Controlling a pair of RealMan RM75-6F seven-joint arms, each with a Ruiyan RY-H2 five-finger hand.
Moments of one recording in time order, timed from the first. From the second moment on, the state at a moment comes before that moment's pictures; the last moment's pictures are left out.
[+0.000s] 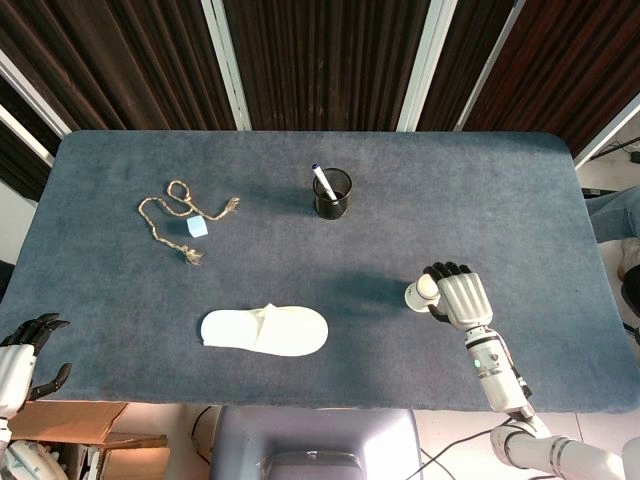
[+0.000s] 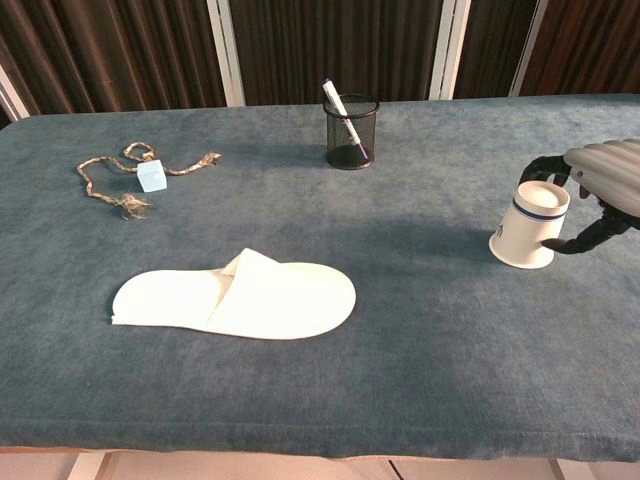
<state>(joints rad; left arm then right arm) -0.09 -1.03 -0.02 -1.68 1.43 1.39 -0.02 0.46 -1.61 0.14 -1.21 -1.34 1.17 -0.32</state>
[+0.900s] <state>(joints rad) -0.09 -1.04 -0.01 -1.69 1.43 1.40 0.04 0.51 -1.73 0.09 -0.87 -1.52 1.17 0.60</state>
